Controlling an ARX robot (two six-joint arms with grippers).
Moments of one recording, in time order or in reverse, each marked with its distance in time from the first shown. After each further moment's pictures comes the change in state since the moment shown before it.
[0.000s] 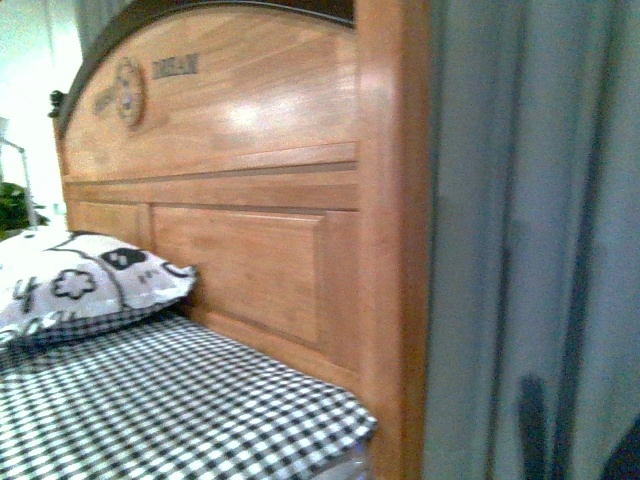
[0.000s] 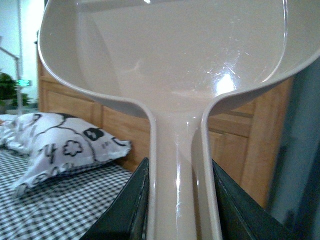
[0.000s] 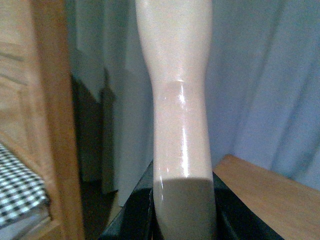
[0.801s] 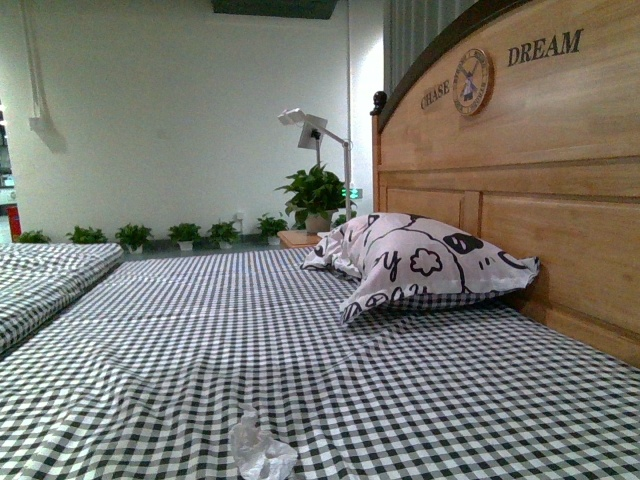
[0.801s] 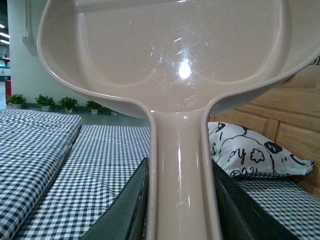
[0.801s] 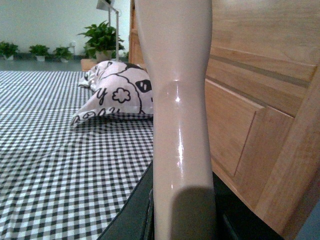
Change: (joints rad) left arm 0.002 -0.006 -0.001 -0.001 -0.016 -0.003; right arm 0.003 0.009 -0.002 0.000 -0.010 0.000
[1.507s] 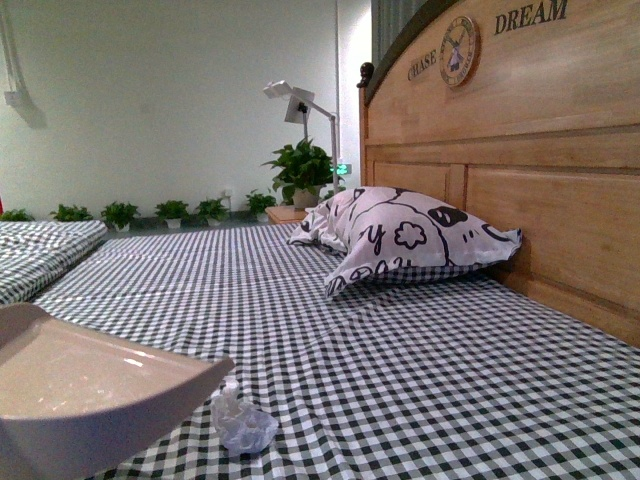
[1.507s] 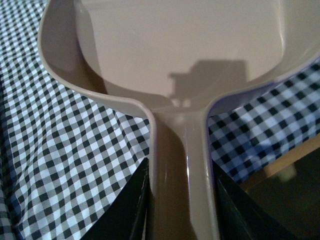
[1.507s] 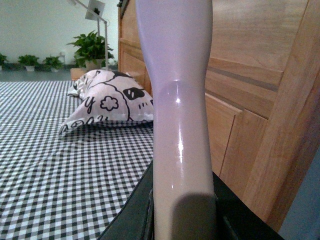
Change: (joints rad) left arm 0.252 0.512 0.337 -0.813 0.304 0.501; right arm -0.003 -0.013 0.000 0.000 0.010 0.000
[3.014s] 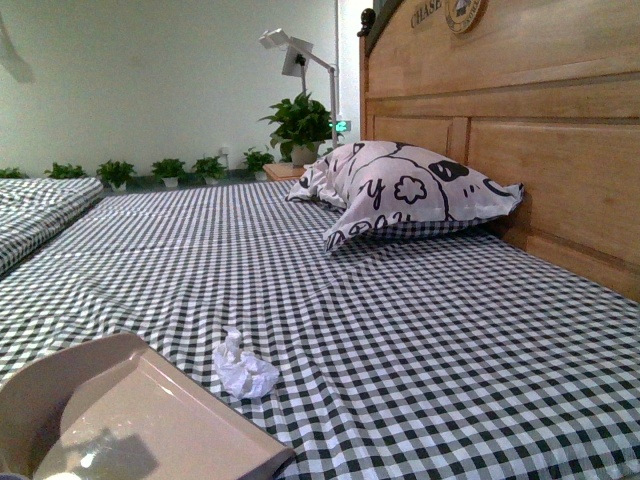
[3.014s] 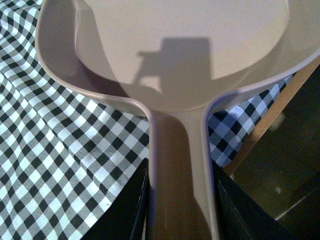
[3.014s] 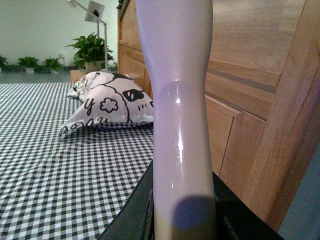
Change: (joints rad) left arm 0.055 0.271 -0.039 0.106 0.202 0.338; right arm 0.000 0.000 0.000 0.000 0.000 0.000
